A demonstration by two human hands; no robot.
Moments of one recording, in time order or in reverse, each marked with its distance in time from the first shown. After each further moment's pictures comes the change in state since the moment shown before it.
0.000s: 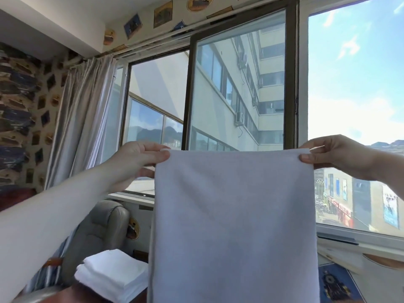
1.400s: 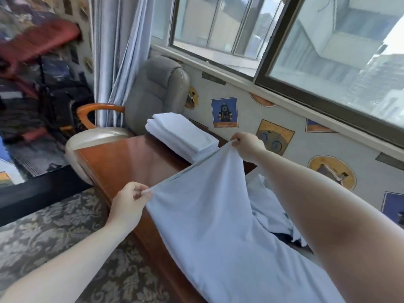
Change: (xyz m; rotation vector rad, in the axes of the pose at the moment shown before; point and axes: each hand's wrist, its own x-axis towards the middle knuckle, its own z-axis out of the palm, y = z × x) left_hand -0.250 -0.427 -0.203 0.358 0.492 -0.752; right_hand 0.134 0.212 0.613 -0.755 -0.377 0.216
